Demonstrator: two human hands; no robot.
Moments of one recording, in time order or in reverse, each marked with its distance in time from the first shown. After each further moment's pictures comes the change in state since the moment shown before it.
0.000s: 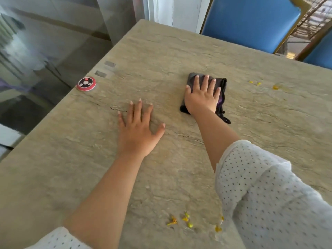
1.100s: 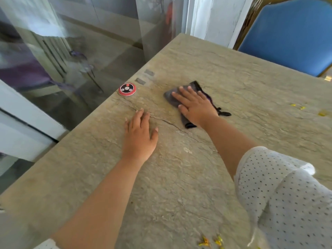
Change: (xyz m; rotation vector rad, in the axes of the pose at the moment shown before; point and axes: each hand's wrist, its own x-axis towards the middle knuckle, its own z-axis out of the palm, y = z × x) left_hand -0.004 -0.084 -0.018 -0.211 0.106 -0.133; right_hand 0.001 -0.087 0.017 -0.172 -0.081 -0.739
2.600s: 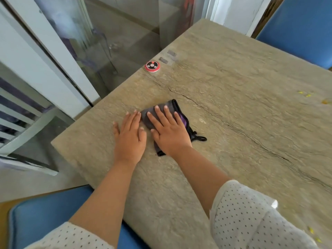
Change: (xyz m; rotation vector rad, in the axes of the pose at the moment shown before) left_hand -0.125 -0.057 -0.041 -0.039 0.048 -0.184; right_hand -0.128 -0.186 0.034 0.024 -0.037 -0.115
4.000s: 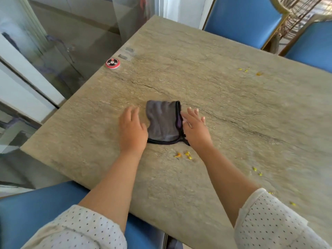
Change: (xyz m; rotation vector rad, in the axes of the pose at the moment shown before) left_hand -0.038 0.092 0.007 -0.103 0.008 0.111; right_hand -0.148 0.084 -0.037 0.661 0.213 0.551
